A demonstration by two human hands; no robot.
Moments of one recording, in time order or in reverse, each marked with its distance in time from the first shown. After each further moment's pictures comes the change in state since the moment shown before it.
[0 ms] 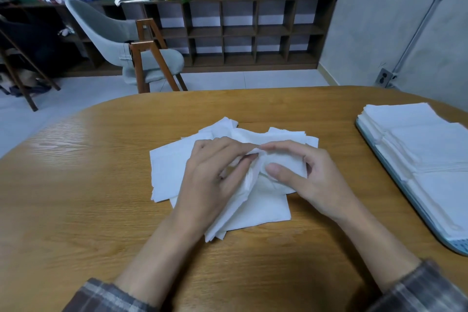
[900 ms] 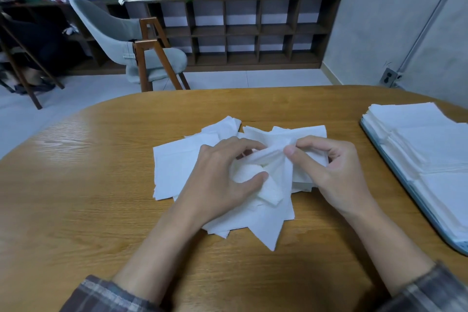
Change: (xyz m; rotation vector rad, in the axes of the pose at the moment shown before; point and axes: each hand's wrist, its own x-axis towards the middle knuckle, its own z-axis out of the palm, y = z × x) left_hand 0.006 -0.003 -0.006 -0.042 -0.367 -0.286; right_hand 0.000 -0.009 -0.005 0.101 0.209 -0.078
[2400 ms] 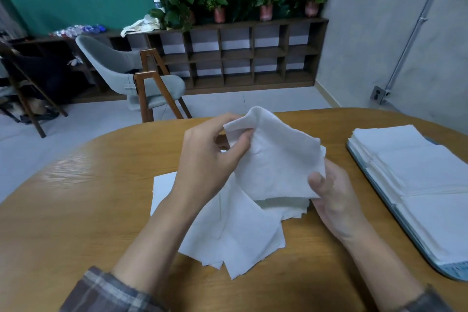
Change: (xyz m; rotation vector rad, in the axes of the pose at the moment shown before) left_hand 0.064 0.054 -0.040 -0.120 0.261 0.113; right_hand 0.002 -0.010 -0.020 0.321 -0.016 0.107
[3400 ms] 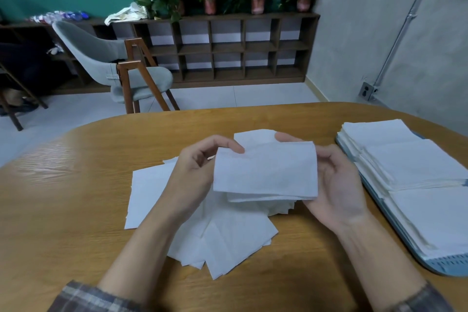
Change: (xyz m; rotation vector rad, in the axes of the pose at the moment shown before) left_hand -0.033 -0.041 0.022 -0.624 -0.220 -0.407; right_hand 0.013 -0.007 -0.012 0.453 0.128 0.393
